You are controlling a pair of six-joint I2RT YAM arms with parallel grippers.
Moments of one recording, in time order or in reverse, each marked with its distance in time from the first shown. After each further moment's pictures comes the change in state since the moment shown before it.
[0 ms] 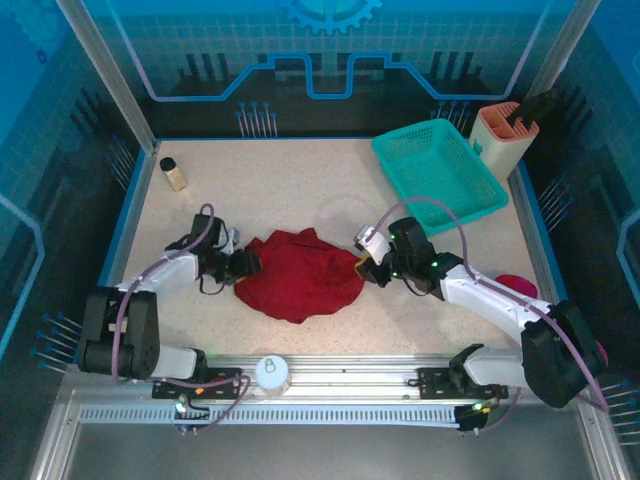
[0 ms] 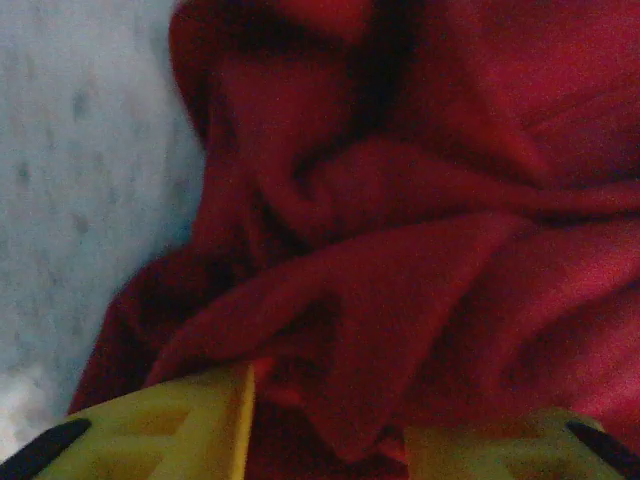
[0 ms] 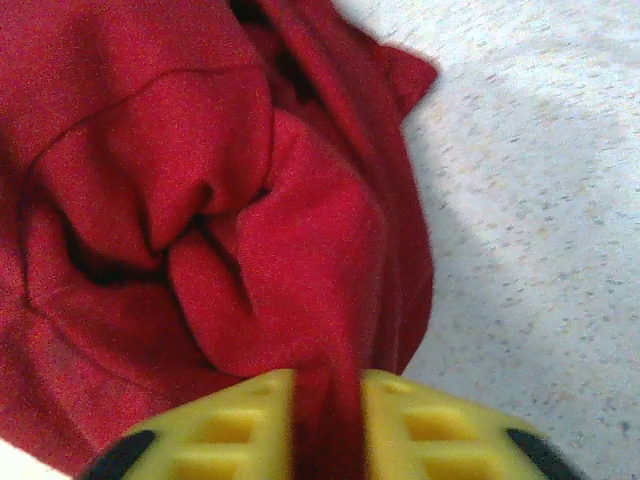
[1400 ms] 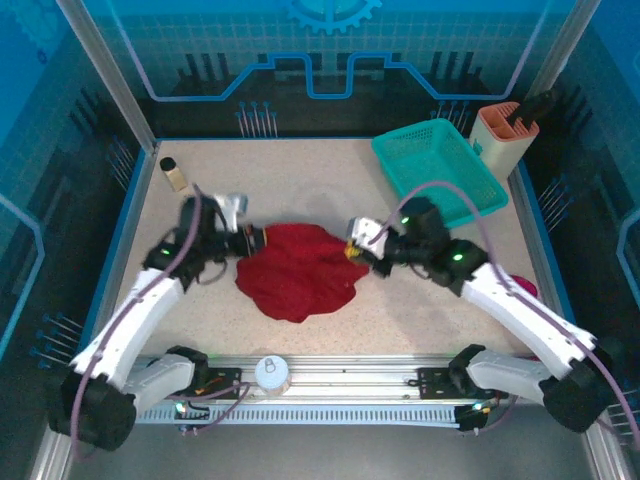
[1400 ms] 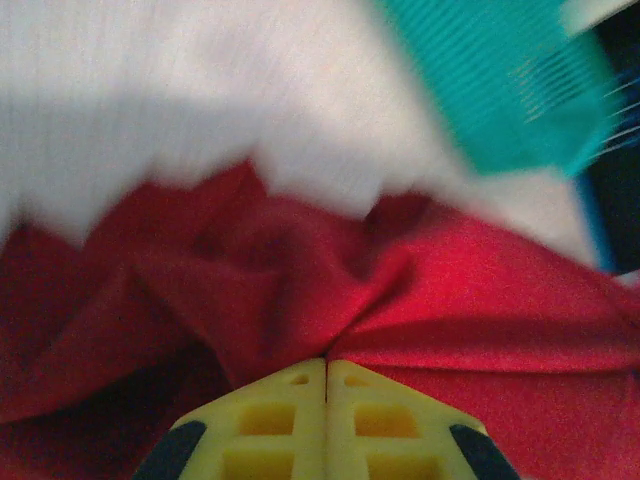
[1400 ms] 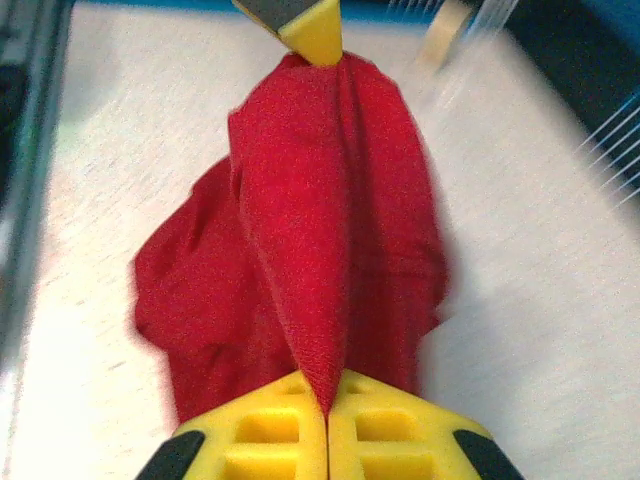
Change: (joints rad) left arm -0.157 -0.312 0.064 -0.018 -0.032 0.013; right arm 0.062 -0.121 0.189 -0.205 -0.162 -0.272
